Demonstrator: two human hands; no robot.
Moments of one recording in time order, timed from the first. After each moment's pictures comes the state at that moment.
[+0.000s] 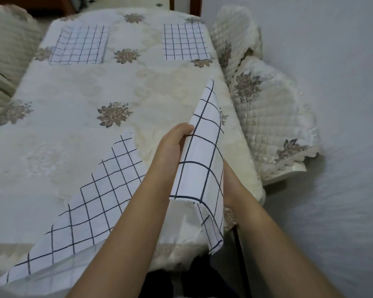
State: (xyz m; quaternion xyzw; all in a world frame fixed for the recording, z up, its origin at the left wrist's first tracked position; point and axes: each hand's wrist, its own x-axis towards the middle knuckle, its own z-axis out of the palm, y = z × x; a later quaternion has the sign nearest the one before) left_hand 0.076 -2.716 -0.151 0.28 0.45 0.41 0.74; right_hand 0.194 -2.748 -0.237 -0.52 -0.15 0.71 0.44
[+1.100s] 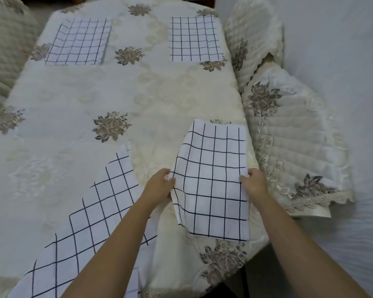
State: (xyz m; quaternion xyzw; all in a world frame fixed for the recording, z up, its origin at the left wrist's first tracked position) left_hand 0.048 -2.626 -0.309 0.53 0.66 0.12 0.52; right_hand 0.296 -2.657 -0.325 -0.84 -0.29 0.39 0.26
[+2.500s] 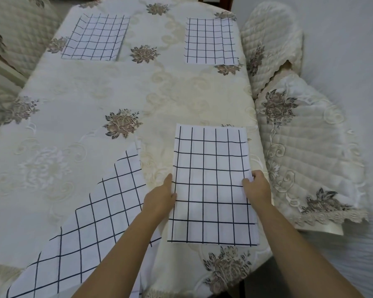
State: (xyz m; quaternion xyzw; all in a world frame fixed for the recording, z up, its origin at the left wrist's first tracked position) left_hand 0.034 -2.645 -0.328 0.67 0.66 -0.03 0.33; right_hand 0.281 -2.648 -0.328 -0.84 -0.36 0.33 0.23
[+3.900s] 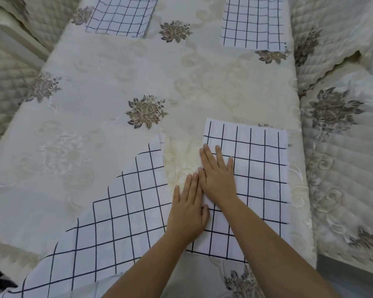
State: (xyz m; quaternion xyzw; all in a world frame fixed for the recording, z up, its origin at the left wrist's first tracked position) left_hand 0.040 -2.671 -0.378 0.78 0.61 0.05 0.14; right_hand 0.148 -2.592 -0.373 -0.63 -0.76 0.16 0.03
